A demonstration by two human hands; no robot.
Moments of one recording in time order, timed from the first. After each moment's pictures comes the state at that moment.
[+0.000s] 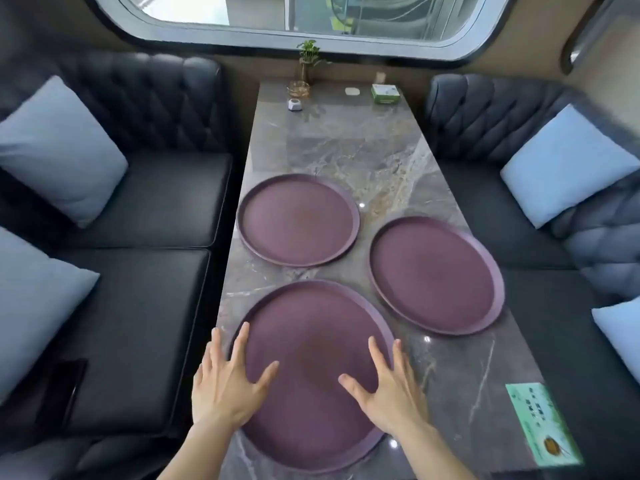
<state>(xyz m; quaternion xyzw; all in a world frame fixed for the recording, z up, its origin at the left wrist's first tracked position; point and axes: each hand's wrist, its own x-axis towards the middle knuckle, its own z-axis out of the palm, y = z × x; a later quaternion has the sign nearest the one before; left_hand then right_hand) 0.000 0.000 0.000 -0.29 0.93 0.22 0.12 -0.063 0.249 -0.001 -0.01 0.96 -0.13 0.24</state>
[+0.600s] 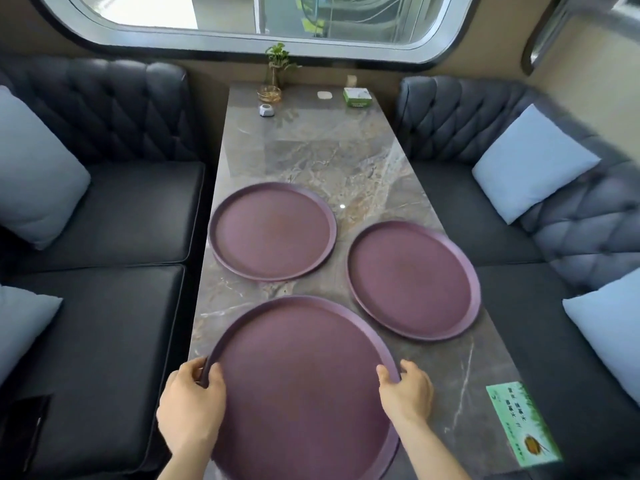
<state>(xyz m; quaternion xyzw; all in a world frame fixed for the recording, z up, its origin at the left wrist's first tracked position) -0.023 -0.005 -0.003 -0.48 0.80 0.36 -0.05 -0.095 0.276 -0.014 0.30 0.89 -0.33 0.11</state>
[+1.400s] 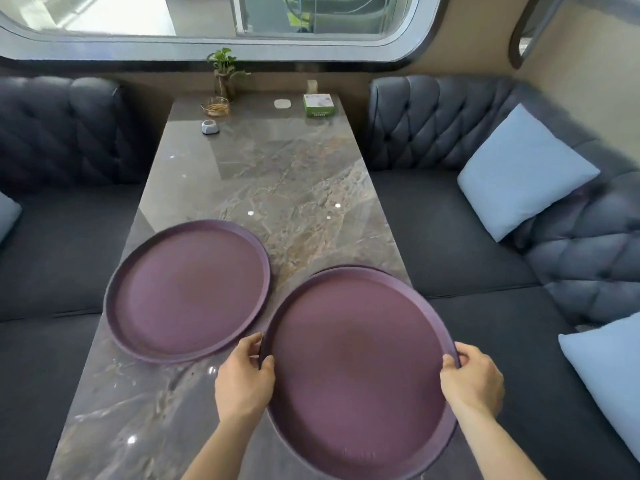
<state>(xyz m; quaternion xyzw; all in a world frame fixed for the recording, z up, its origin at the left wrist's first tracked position) -0.269 0.173 0.003 -0.36 0.82 0.44 0.01 -0.324 0.478 0.010 0.33 0.90 -0.28 0.00</state>
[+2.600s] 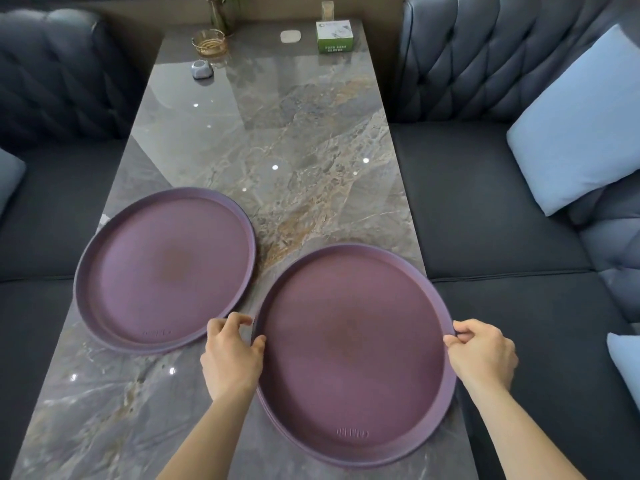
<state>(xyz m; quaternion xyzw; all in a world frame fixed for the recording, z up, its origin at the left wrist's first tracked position) -0.332 0.195 -0.046 -0.42 0.86 0.28 0.01 -0.419 0.513 -0.037 0.27 0.93 -0.25 0.09</state>
